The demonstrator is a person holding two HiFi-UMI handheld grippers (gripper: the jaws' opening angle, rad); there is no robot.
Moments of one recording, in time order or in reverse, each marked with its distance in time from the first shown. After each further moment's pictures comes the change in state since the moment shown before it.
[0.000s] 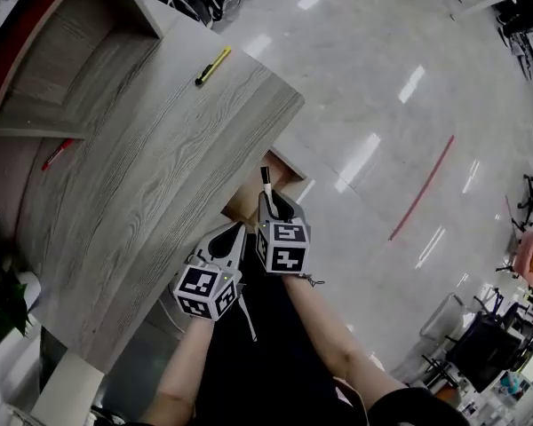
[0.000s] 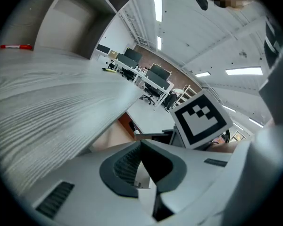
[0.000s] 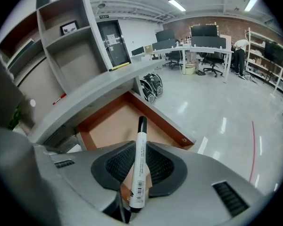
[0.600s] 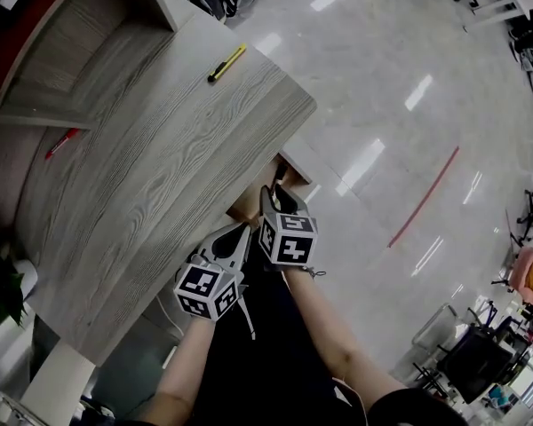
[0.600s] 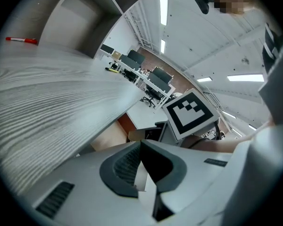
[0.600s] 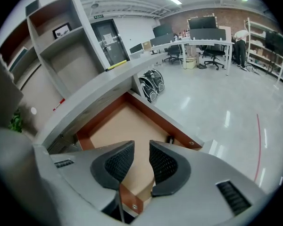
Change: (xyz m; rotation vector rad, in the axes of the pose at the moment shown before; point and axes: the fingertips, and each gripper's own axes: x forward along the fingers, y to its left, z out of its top) left arm 0.003 0.000 0.000 -0.054 -0.025 -0.006; right arm 0.018 0.002 0.008 0.059 0.032 0.049
